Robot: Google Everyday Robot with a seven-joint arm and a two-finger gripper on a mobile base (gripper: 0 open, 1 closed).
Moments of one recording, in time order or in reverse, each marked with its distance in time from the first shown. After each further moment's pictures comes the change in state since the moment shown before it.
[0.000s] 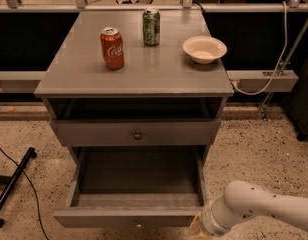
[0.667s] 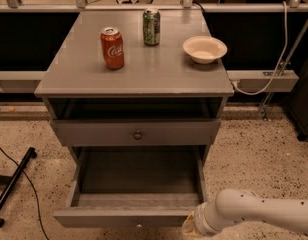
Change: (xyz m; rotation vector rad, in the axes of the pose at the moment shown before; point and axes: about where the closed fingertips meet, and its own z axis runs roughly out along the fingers) arm 0.000 -0.018 0.034 0.092 0.003 -0.039
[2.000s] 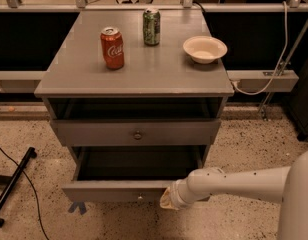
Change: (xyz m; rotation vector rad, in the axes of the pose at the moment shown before) arm -0.068 -0.094 0.053 0.093 -0.035 -0.171
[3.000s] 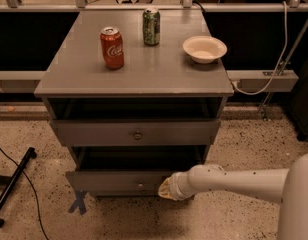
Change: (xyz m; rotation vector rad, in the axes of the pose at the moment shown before) arm -0.006 -0.049 0.009 0.103 -0.052 0.001
